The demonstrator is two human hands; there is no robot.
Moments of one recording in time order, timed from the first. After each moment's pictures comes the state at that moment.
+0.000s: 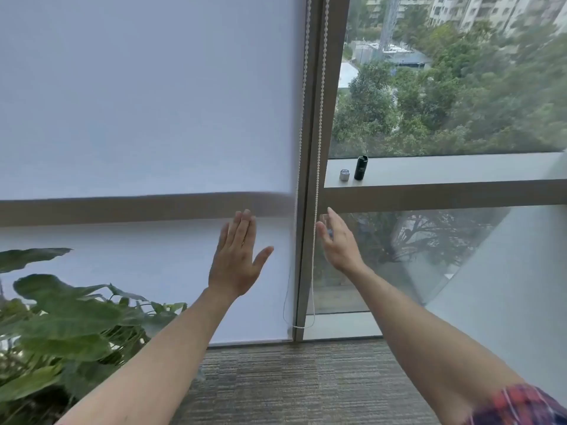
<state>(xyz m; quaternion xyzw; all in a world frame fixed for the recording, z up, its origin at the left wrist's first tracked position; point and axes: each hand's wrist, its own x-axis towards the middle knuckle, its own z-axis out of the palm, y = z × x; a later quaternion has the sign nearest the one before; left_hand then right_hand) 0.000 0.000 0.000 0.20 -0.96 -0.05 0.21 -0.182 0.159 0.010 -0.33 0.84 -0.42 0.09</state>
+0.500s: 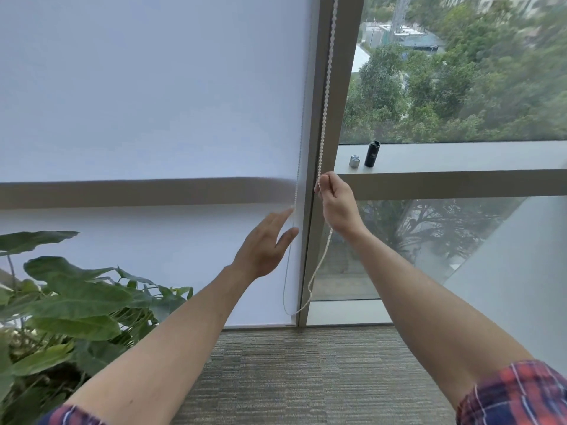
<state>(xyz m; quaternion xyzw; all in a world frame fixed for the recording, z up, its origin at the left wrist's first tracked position) -0.020 0.022 0.013 0.14 -0.92 -0.30 0.20 -0.181 0.126 0.056 -0.35 0.74 -0.57 0.06</state>
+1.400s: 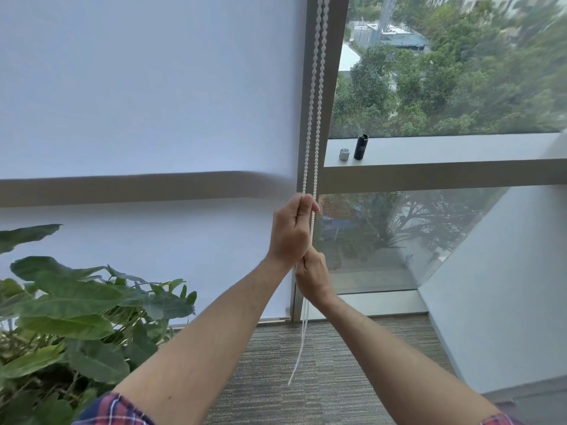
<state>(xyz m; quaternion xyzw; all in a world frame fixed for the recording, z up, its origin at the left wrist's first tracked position) -0.053 0.094 0.048 0.11 -0.74 -0.52 0.42 -0.080 0.163 -0.042 -0.35 0.75 -0.56 0.07</state>
